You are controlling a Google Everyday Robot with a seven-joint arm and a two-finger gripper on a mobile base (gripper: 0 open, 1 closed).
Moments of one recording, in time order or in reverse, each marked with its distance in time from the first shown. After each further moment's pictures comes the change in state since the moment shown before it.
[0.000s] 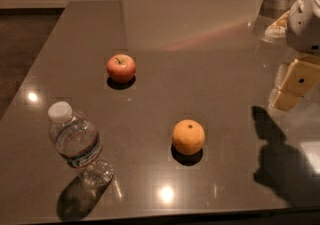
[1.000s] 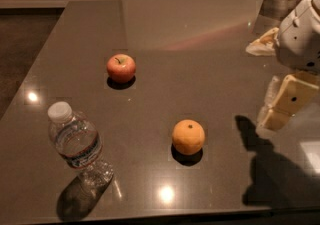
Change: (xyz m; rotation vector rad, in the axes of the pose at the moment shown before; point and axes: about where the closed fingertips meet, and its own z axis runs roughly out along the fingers) arm -0.025 0.042 0.008 -0.123 -0.141 -0.044
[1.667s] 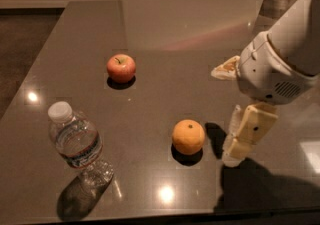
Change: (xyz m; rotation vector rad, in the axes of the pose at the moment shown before) arm -0.040 0.042 0.043 -0.087 -0.081 -0.063
